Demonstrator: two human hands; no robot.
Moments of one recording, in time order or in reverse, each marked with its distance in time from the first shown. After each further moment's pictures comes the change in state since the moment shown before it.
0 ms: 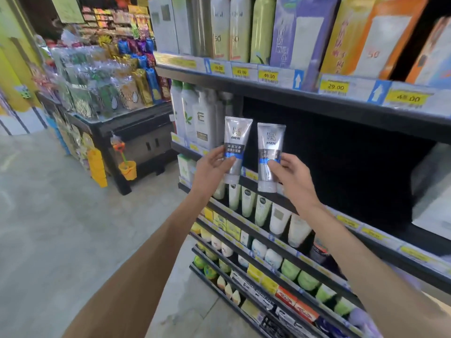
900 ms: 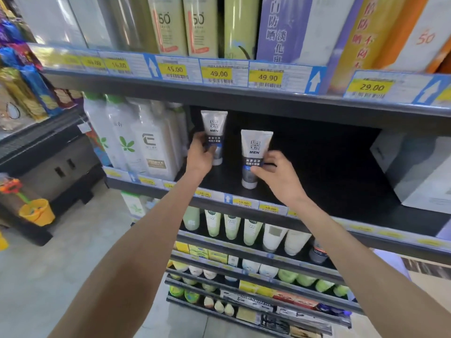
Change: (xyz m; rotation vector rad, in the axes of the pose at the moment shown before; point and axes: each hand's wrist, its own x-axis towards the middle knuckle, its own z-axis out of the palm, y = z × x) left_hand 0.225 -0.068 0.063 0.234 -0.241 0.061; right_hand 0.098 0.039 0.024 -0.320 0.290 0.127
